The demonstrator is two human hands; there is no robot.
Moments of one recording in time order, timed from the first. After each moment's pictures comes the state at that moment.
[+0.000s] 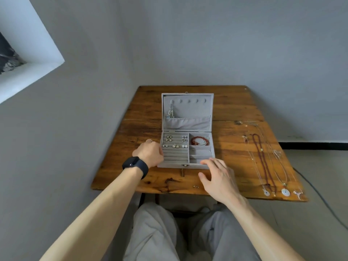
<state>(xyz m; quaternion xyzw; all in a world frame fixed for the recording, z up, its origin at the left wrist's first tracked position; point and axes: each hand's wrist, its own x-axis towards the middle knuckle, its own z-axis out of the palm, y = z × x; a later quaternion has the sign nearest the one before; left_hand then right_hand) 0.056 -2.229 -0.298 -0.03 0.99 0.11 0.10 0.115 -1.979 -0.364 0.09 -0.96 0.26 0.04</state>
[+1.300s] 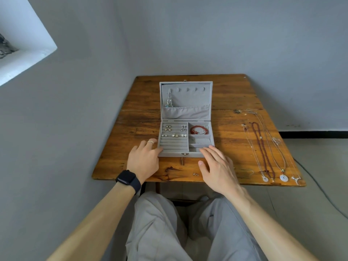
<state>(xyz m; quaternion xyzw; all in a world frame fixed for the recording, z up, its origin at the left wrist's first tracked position) 0.110 -2.240 -0.338 0.11 0.99 -0.02 -0.12 0.122 -1.978 -0.381 0.12 -0.97 0.21 0.09</state>
